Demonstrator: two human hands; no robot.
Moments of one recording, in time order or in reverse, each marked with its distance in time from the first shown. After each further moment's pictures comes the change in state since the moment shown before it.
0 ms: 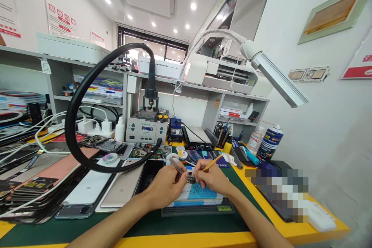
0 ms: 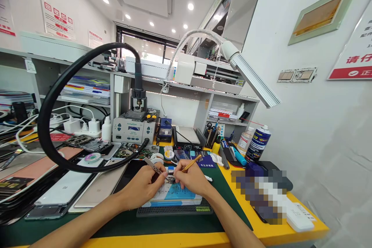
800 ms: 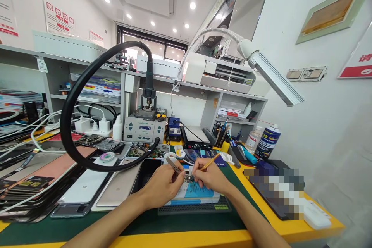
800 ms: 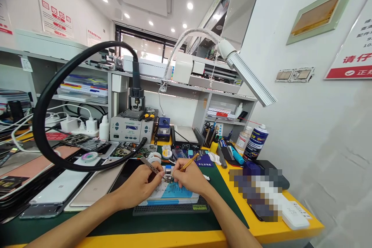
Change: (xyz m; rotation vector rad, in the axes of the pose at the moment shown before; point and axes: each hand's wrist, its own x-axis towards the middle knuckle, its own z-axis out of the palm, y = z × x) left_hand -0.001 0.007 -0.004 0.035 -0.019 -0.009; right_hand -0.003 -0.005 -0.003 -0.064 0.003 0.022
